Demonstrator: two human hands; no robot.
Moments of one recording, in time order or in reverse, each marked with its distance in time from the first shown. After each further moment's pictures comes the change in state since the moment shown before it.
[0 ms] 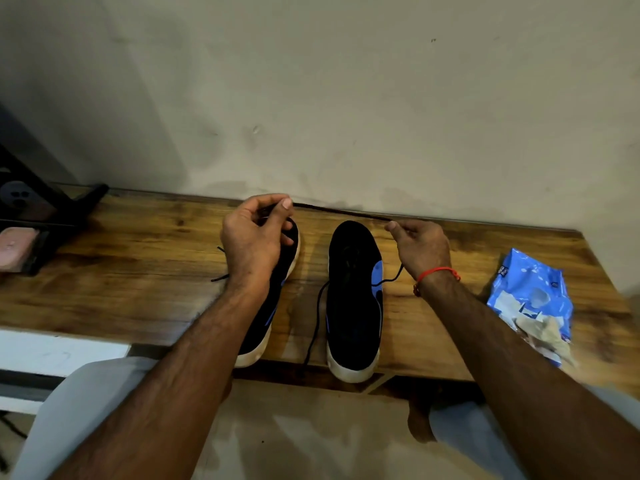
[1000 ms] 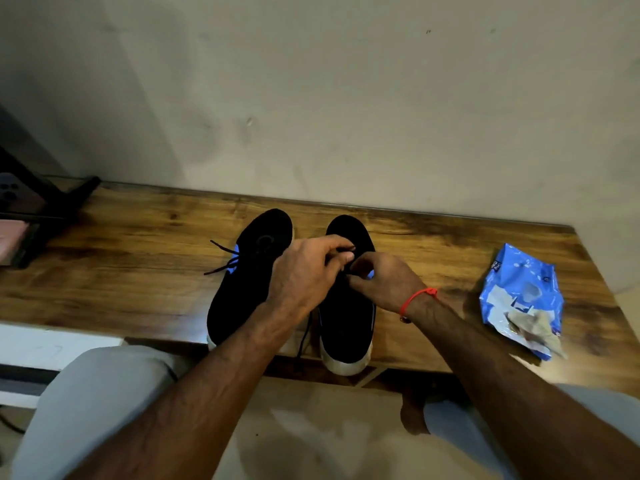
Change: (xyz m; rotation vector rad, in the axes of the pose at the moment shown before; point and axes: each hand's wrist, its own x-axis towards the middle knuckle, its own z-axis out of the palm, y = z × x) left_hand -0.041 -0.035 0.031 0.750 -0.459 0.415; right_hand -0.044 0.001 0.006 -0.397 -0.534 -0.171
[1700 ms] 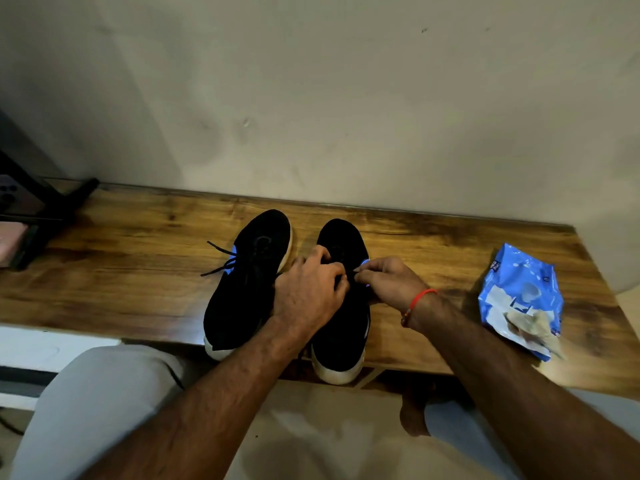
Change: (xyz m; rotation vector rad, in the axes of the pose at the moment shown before) left_hand -0.016 -0.002 0.025 0.452 -0.167 -0.031; right_hand 0.001 0.009 0.008 0.577 -0.048 0.324
